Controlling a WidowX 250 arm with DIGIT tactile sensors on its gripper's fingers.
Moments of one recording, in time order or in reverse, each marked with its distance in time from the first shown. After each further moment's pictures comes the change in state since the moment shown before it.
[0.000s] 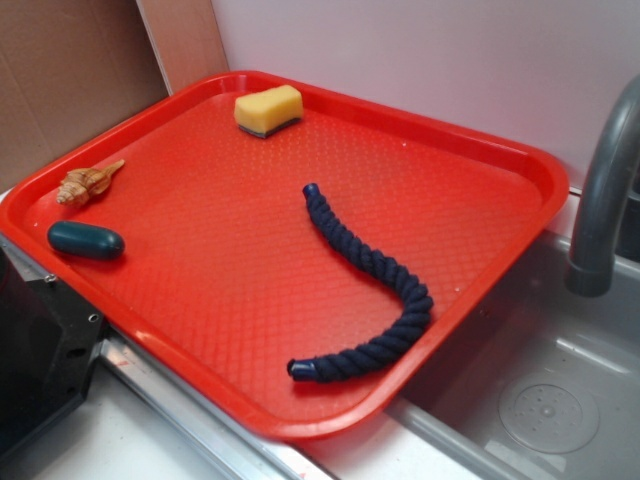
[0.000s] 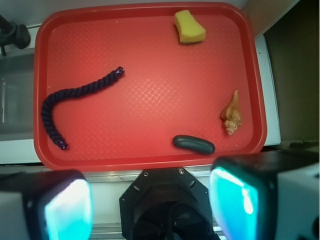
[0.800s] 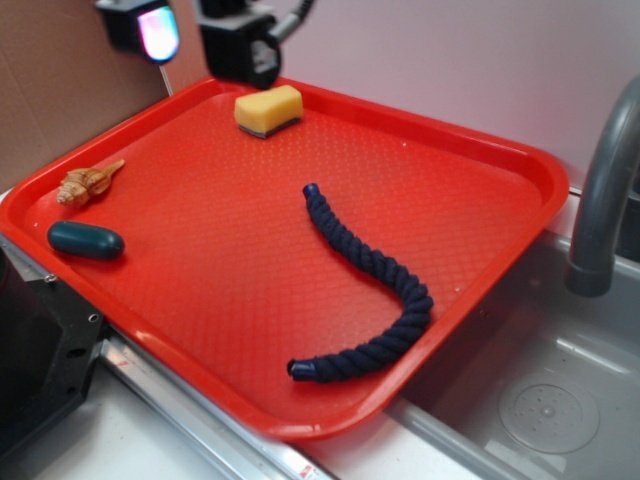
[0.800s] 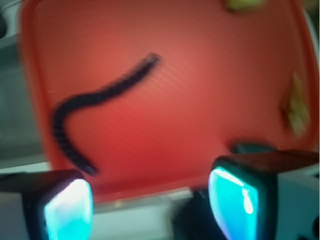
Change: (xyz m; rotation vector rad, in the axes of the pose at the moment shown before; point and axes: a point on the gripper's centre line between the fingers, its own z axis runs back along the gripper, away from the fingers) arm 0.072 -0.091 -0.088 0.010 0.271 -0.007
